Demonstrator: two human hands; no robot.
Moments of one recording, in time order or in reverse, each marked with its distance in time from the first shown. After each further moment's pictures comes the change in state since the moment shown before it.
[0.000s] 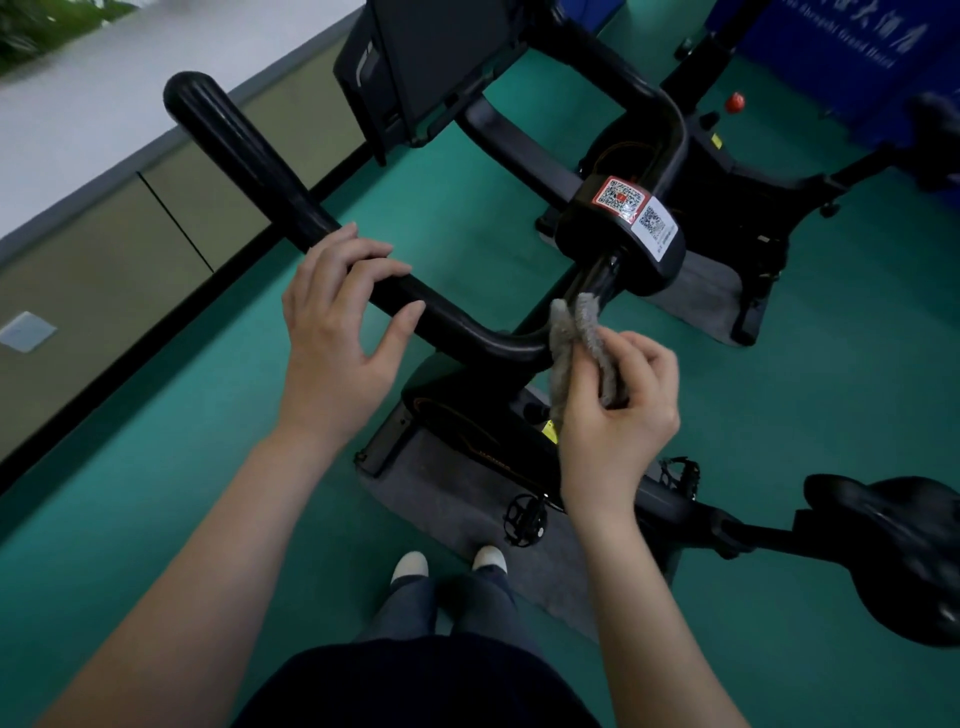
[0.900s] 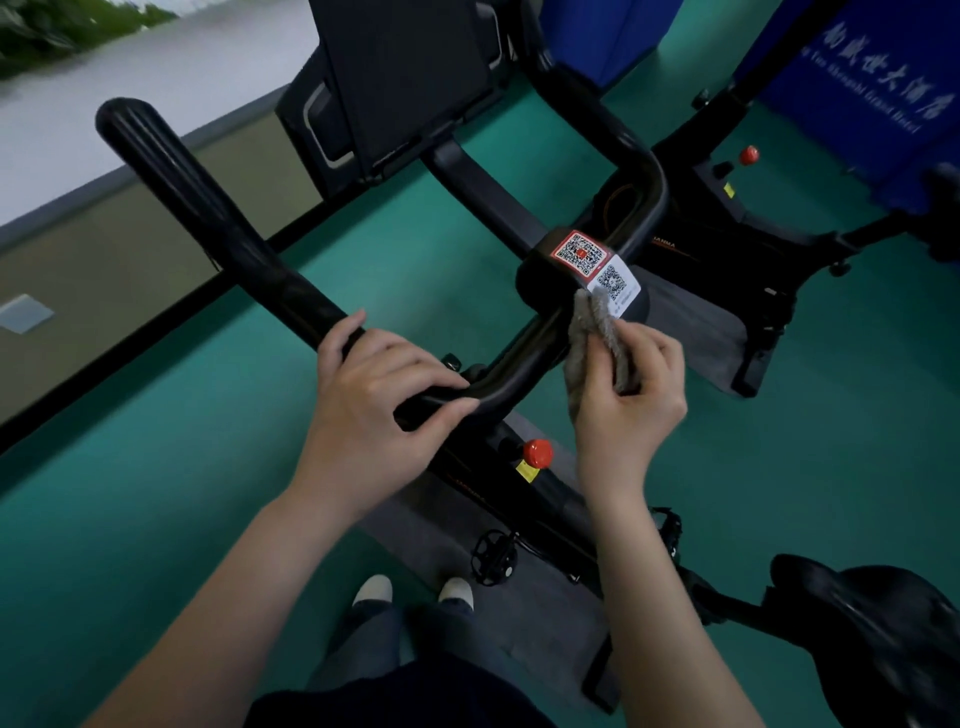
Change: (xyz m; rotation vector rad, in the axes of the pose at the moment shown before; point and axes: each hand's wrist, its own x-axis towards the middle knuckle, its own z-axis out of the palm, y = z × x) left_hand -0.004 0.068 0.039 0.025 -0.150 -0.019; right_hand 0.090 0.038 0.002 0.056 -0.070 -0.088
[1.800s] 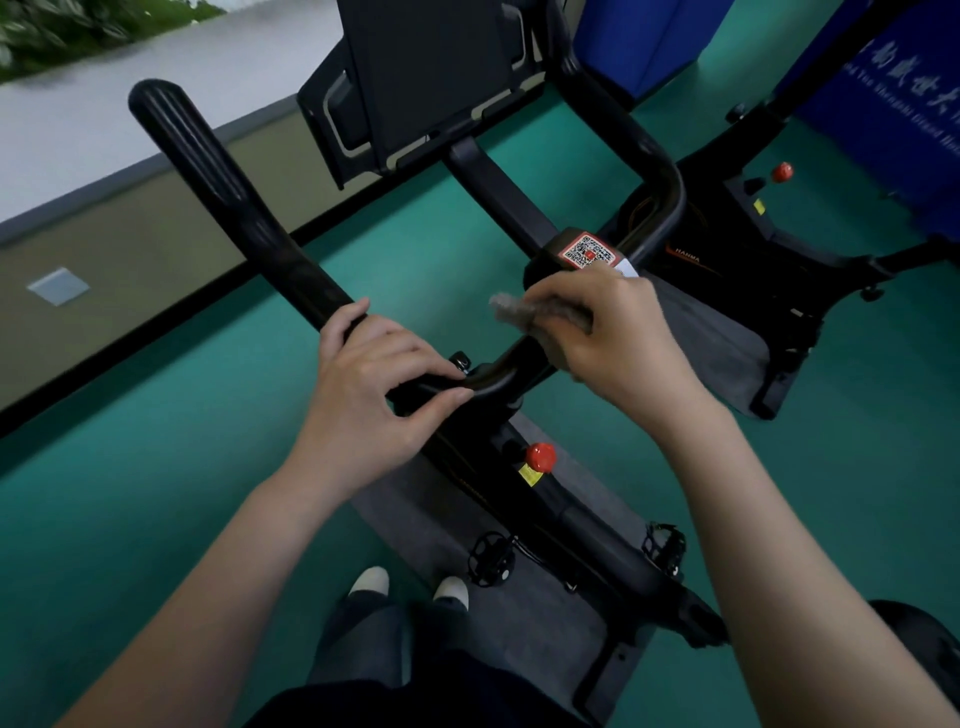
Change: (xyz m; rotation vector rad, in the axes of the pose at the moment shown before) left_hand 0.000 0.007 -0.001 0.007 0.009 -0.038; right_hand 0.068 -0.042 -0.005 -0.263 -0.904 -0.456
